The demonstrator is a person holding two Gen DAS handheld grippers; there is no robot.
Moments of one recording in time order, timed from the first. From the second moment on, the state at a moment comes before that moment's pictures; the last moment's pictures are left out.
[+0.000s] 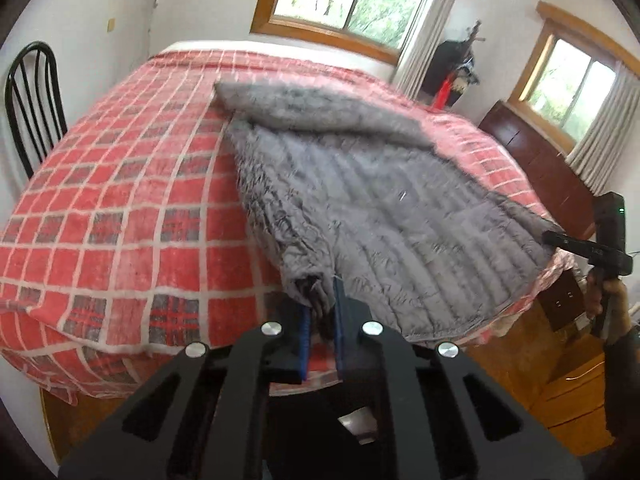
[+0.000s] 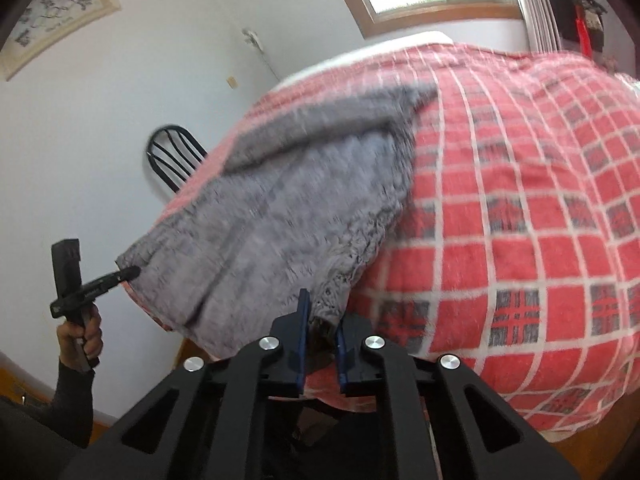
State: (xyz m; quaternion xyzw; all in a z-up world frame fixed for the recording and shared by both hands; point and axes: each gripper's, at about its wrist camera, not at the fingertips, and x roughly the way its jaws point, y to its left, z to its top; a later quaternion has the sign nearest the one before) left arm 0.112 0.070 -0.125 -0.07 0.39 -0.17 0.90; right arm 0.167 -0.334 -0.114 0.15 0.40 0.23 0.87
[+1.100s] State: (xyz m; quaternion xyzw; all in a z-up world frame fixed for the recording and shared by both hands) left arm 0.473 0.088 -0.122 -0.12 0.53 -0.09 0.84; right arm 0.522 -0.331 -0.147 0.16 0.51 0.12 0.83
